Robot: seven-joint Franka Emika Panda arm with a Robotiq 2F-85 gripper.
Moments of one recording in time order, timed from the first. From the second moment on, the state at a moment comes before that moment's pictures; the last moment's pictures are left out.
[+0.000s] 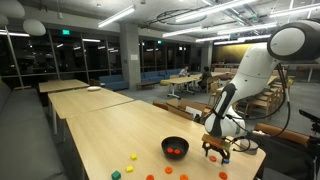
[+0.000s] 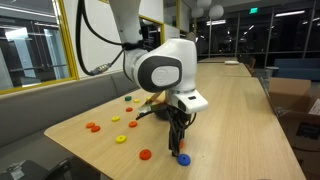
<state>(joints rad) -0.10 0.39 -0.13 -2.52 0.42 2.92 0.82</state>
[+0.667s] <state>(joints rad) -0.02 0.39 -0.17 -2.50 0.38 2.91 0.83</state>
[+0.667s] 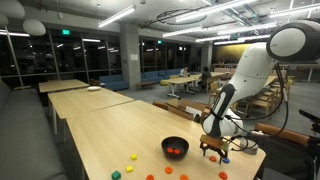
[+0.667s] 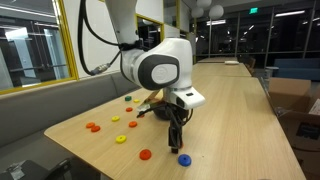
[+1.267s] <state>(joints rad) 0.00 0.40 -0.19 -2.50 0.36 2.91 0.84</state>
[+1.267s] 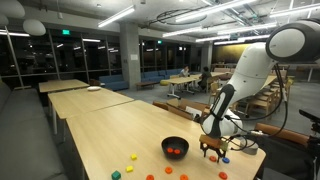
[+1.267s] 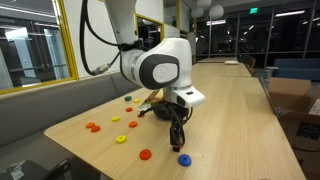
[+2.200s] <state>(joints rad) 0.12 0.38 -0.29 -2.46 0.23 2.92 0.93</state>
